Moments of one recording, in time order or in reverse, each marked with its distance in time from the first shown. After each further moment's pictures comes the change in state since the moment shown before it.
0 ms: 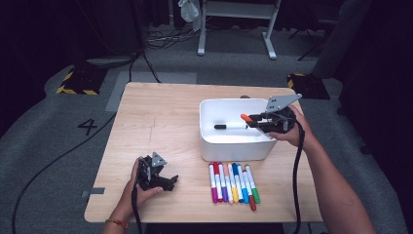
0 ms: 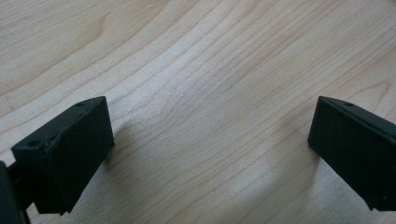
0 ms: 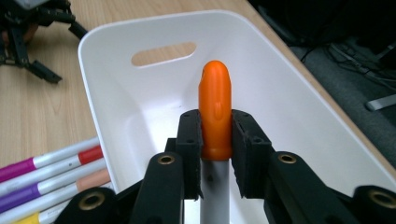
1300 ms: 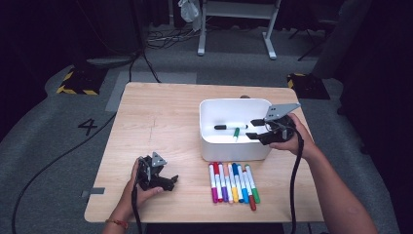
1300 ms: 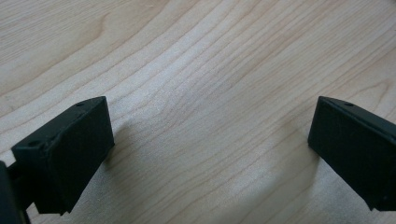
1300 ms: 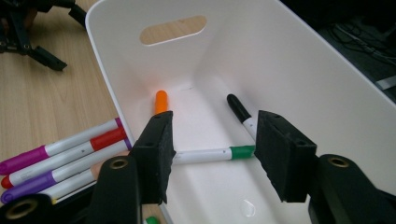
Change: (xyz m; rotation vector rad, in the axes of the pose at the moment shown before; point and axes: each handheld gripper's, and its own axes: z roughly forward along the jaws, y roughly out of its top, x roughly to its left) left arm 0.000 0.000 0.000 0.000 0.000 0.000; right arm 0.017 -0.016 -0.002 0.025 -0.024 0.059
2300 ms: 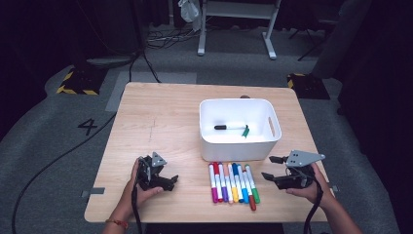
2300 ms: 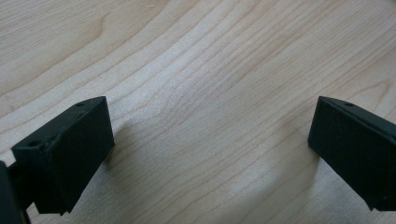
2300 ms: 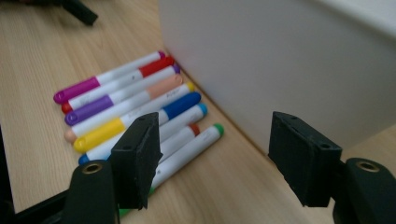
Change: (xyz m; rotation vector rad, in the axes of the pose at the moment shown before) left arm 0.000 0.000 0.000 0.000 0.000 0.001; right arm 0.079 -0.109 -0.025 -0.036 -0.048 0.133
